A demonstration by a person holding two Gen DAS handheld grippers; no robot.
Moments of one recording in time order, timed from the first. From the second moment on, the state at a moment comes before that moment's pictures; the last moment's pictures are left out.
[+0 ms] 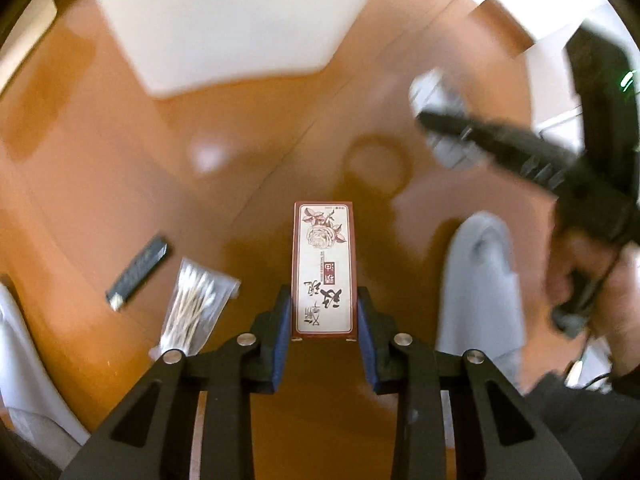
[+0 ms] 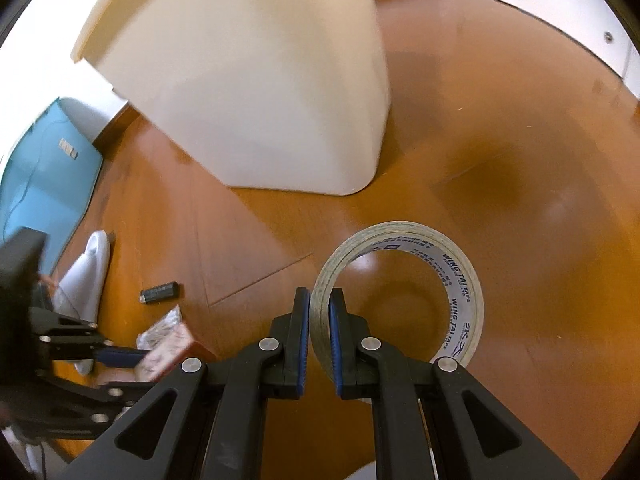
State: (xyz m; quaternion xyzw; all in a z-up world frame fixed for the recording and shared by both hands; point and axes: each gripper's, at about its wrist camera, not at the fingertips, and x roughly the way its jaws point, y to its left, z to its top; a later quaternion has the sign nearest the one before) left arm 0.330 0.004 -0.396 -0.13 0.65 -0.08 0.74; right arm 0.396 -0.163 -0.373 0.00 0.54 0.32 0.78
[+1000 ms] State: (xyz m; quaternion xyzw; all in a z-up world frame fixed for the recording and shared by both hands) left arm 0.570 0.072 -0.287 -0.17 0.68 -0.03 0.71; right arm 0.409 -0.226 -0.341 0.07 0.51 0.25 0.82
